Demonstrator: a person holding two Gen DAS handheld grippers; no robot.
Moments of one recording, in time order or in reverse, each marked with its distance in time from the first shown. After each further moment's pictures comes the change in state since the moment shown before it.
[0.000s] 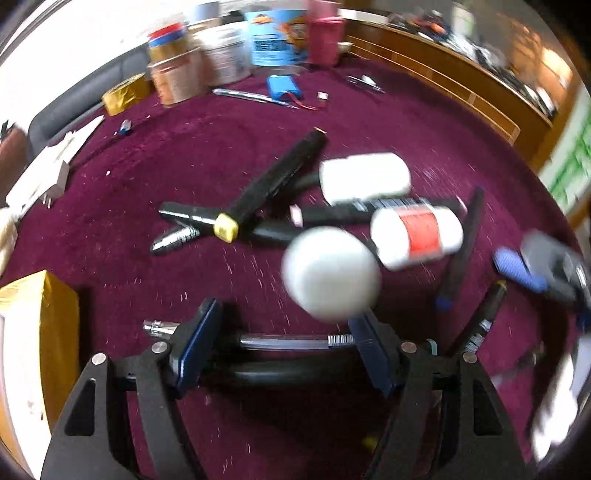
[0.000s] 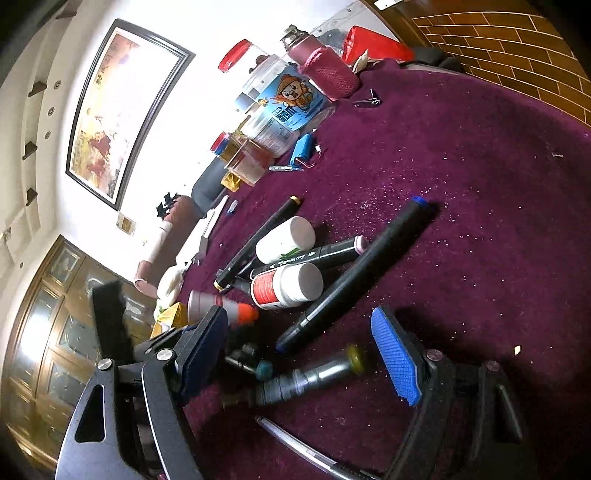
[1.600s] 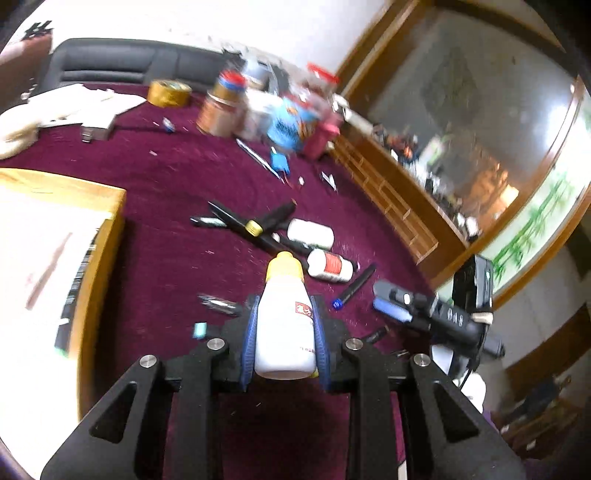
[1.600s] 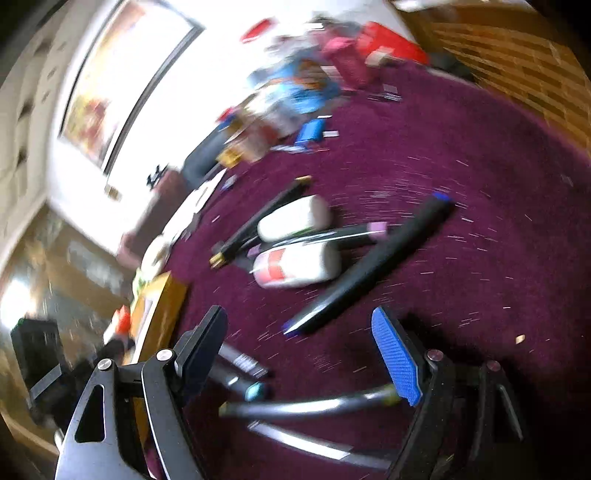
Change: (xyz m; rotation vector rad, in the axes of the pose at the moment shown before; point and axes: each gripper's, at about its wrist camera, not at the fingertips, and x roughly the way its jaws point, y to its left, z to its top) left arm -0.117 0.064 -0.075 -0.330 -0.243 -0.381; right arm 0.004 0.040 -0.014 -0.156 0.080 -0.085
